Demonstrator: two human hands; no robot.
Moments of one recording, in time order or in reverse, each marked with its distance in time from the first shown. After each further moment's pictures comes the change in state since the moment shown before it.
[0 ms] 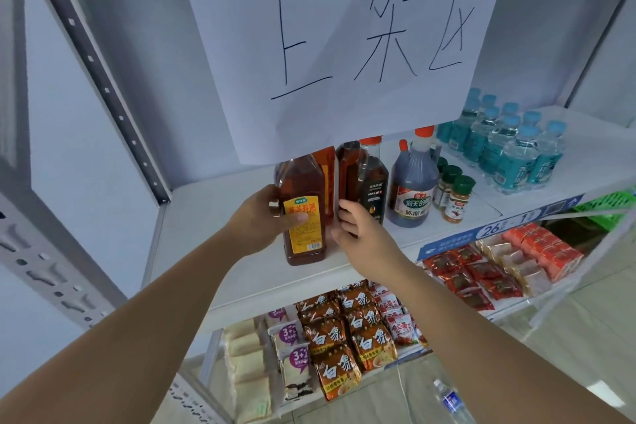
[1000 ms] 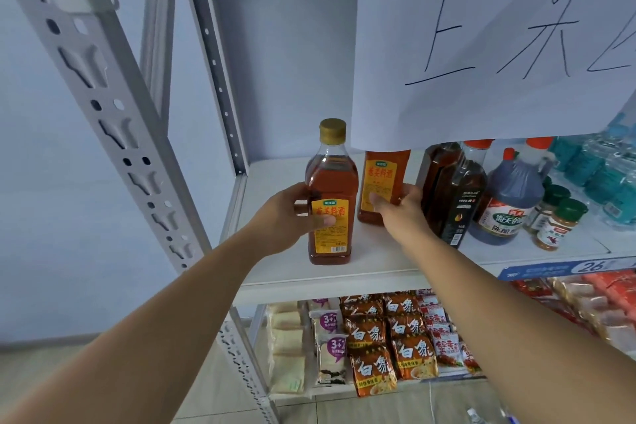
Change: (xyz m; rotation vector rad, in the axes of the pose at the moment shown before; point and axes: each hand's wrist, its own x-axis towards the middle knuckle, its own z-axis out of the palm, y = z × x) left_hand -0.050 -0.044 -0.057 -0.045 0.069 -0.070; right_hand 0.081 -0.018 0.065 0.263 0.162 0.243
